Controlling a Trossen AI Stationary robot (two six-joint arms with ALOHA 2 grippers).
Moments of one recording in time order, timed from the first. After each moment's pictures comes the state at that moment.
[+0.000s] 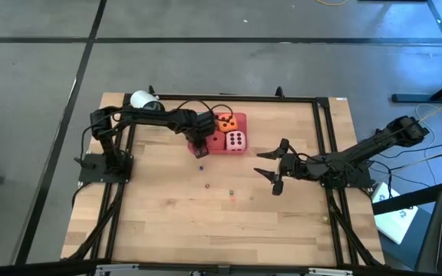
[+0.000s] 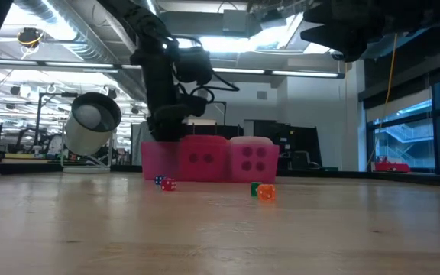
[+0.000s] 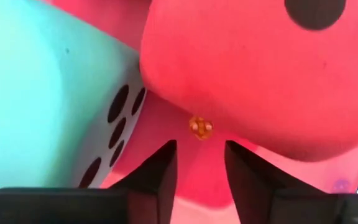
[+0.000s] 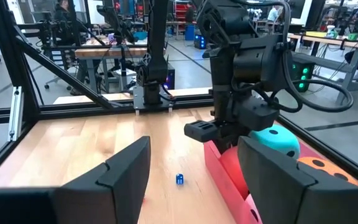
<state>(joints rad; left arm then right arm) 0.38 1.75 1.17 -0.64 -0.02 -0.01 0.40 1.08 0.42 0.58 0.58 0.06</state>
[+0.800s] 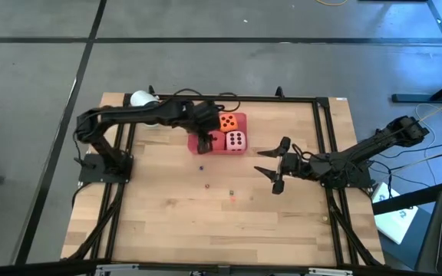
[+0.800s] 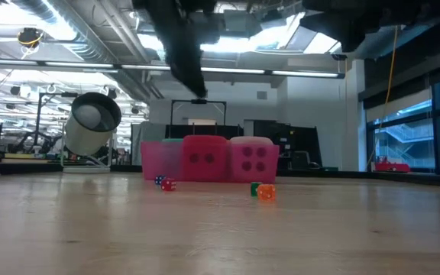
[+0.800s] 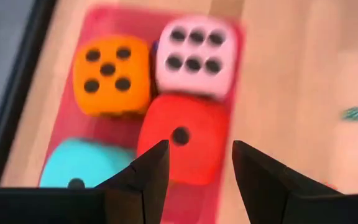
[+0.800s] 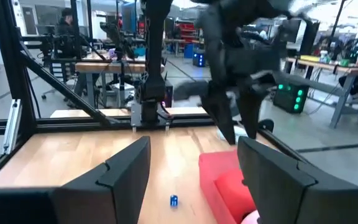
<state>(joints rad) 0.29 1.59 1.41 -0.78 -0.03 0.09 0.40 1.08 0.42 0.67 0.59 -0.04</state>
